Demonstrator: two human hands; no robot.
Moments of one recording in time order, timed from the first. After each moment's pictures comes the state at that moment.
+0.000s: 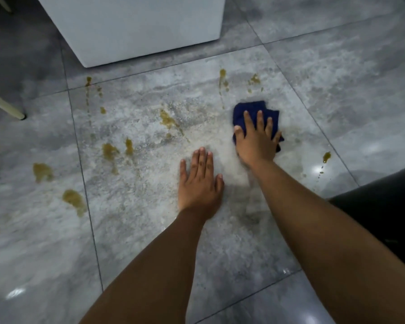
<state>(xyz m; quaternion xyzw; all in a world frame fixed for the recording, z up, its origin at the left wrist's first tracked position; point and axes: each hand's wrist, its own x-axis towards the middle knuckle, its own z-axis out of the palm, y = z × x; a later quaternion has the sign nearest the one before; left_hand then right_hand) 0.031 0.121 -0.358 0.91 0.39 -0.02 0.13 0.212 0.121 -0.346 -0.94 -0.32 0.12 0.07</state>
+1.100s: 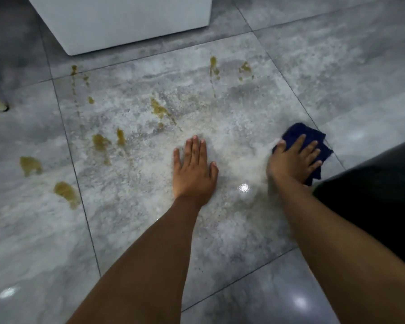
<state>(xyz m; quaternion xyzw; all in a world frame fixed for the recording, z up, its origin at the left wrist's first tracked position) 0.030 0.121 -0.357 0.91 0.39 -0.02 0.15 0.221 0.021 -0.351 -0.99 -0.05 0.08 0.09</state>
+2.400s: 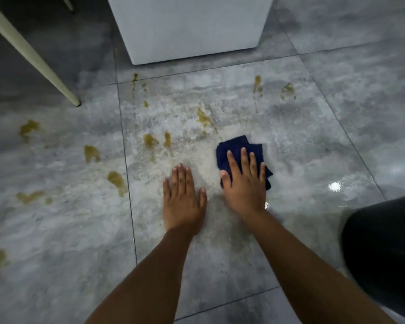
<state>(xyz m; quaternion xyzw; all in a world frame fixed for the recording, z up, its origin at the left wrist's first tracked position) -0.077 0.122 -0.356 0.84 0.53 -0.01 0.13 0.073 0.082 -0.357 -0.87 -0.47 0.09 0.06</state>
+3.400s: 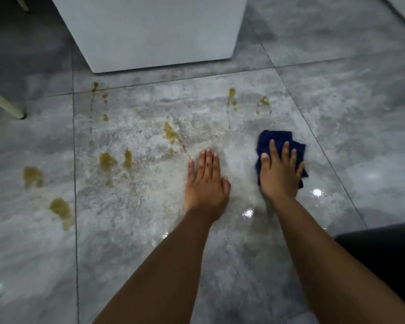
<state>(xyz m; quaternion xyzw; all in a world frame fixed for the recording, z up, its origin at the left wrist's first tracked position) 0.077 0.147 -0.364 0.90 0.42 0.01 0.14 0.239 0.086 -0.351 -0.95 -0.30 0.11 0.08</state>
